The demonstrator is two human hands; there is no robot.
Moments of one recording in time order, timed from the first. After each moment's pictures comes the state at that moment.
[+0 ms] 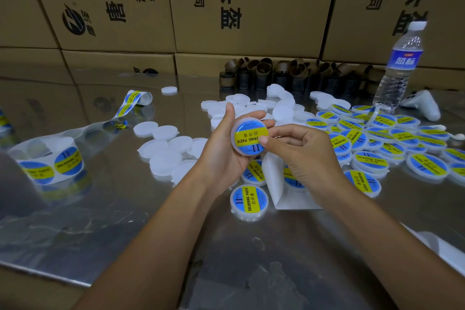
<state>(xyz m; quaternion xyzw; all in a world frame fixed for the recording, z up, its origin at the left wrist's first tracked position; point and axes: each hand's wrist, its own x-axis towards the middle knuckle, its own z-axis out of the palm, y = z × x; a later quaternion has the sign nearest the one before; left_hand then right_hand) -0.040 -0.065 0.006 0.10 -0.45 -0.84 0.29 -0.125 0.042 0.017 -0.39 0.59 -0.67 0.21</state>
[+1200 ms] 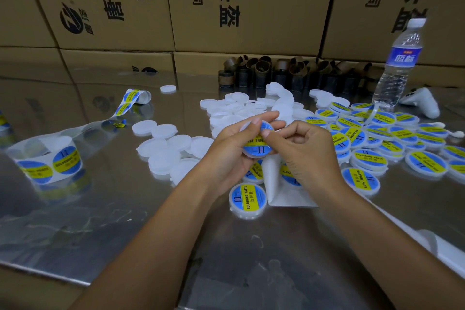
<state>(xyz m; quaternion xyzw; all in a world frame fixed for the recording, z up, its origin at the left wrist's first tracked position) -0.040 -0.058 0.000 0.03 -0.53 -0.80 0.28 -0.129 0.038 0.009 -0.39 0.61 -0.68 0.13</state>
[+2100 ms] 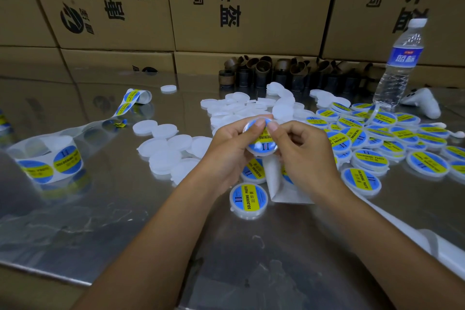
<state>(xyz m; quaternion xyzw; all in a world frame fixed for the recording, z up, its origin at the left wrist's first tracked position) -0.040 -0.059 0.000 0.08 -0.55 -0.77 0.32 -0.131 0.034 0.004 -0.44 0.64 -0.63 0.06</state>
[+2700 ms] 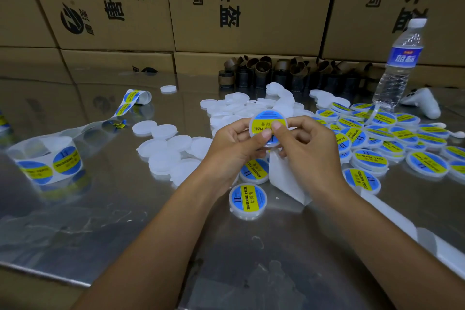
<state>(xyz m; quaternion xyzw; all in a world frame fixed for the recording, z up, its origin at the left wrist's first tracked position) -0.040 -0.056 -0.001 0.13 -0.61 -0.70 0.34 -0.133 0.036 0.007 -0.39 0.63 -0.67 0.06</state>
